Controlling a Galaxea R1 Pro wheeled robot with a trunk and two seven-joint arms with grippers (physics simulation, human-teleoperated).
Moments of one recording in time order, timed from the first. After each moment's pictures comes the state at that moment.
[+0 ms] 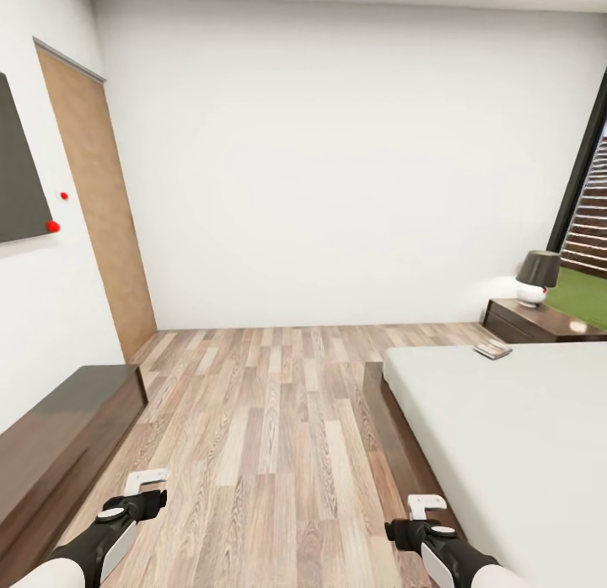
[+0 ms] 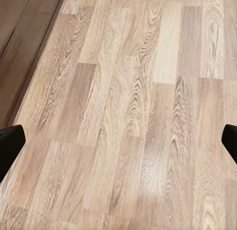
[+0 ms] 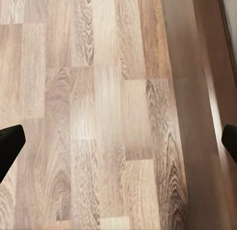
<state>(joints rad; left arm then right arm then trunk) -0.58 0.19 -0.04 -0.26 0.16 0.02 0.10 -0.59 -0.03 0.21 -0.13 -0.21 0.06 -0.01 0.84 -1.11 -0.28</state>
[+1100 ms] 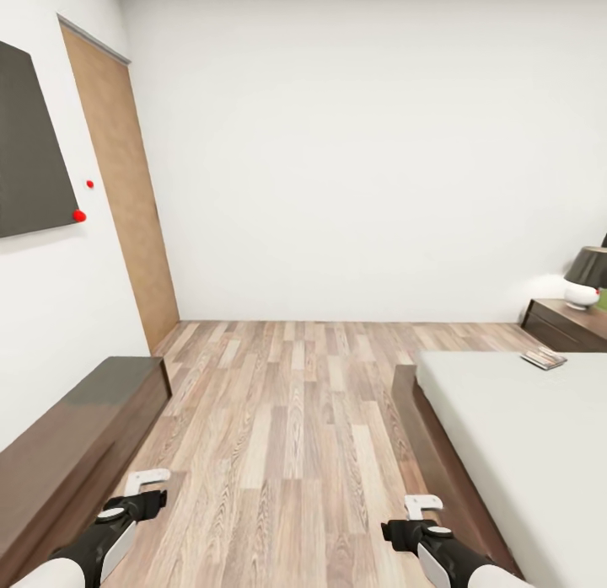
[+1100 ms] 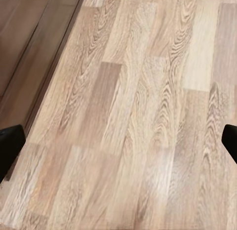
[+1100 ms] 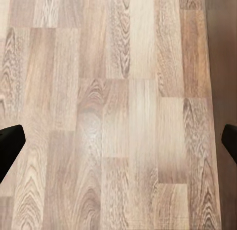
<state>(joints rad) -0.58 0.19 -0.04 -0.26 0.16 0.02 0.10 -0.59 -0.02 0.20 -0.13 -0.20 0.05 -0.01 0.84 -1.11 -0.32</state>
